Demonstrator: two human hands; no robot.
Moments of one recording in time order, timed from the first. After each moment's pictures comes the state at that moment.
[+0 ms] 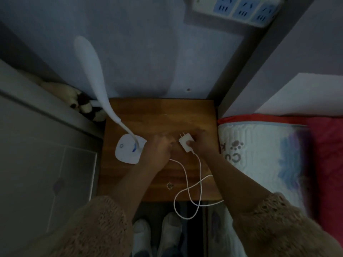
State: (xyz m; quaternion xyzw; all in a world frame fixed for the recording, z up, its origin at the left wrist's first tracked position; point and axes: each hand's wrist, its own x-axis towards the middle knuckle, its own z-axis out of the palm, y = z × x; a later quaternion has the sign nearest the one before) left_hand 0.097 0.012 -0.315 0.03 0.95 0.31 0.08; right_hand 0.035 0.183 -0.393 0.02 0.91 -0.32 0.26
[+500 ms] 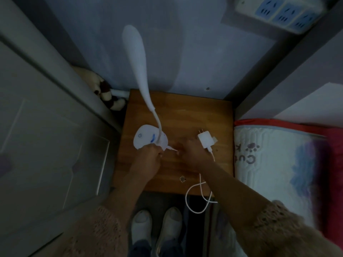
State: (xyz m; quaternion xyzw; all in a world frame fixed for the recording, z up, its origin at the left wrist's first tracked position) left_hand 0.160 -0.049 -0.331 -0.12 0.93 0.31 0.16; right_hand 0.090 0.113 -0.370 -0.23 0.93 -0.17 0.23
